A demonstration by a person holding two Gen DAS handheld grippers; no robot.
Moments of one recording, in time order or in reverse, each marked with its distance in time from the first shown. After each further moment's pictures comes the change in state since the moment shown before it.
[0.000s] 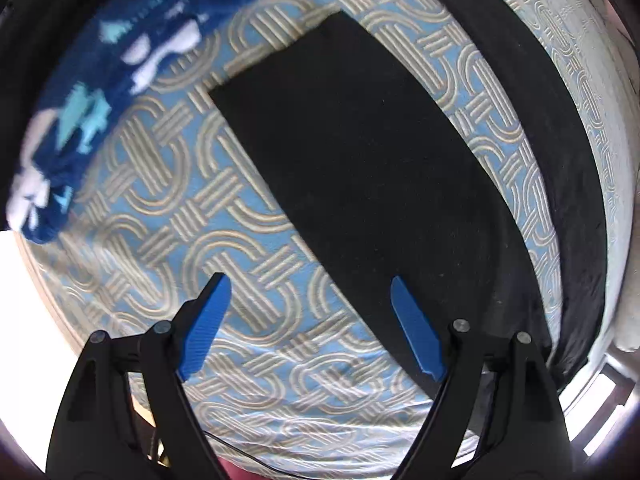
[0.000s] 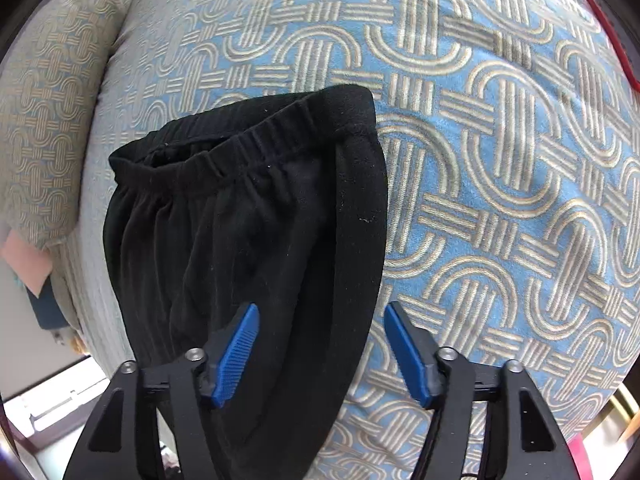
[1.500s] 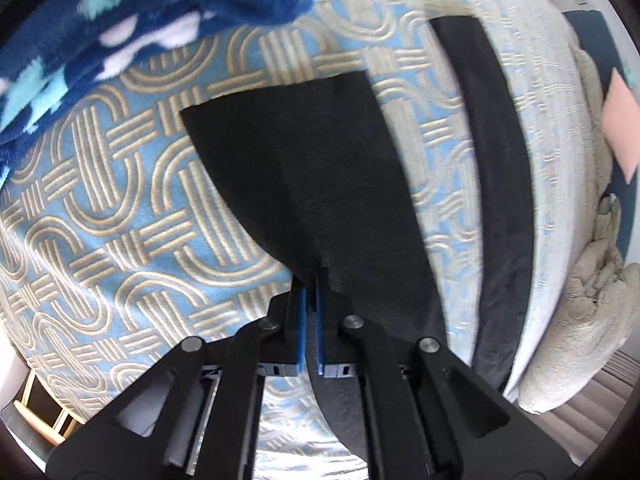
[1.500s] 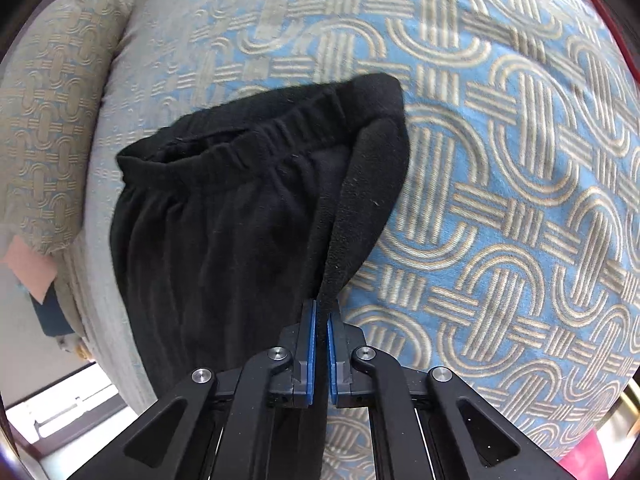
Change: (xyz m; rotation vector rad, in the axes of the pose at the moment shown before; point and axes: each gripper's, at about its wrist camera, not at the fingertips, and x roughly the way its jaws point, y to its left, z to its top) left arm 0.002 0.044 0.109 -0.253 -0.028 -0.307; right arm 0.004 0.029 -0.001 -0.005 -0.027 0.018
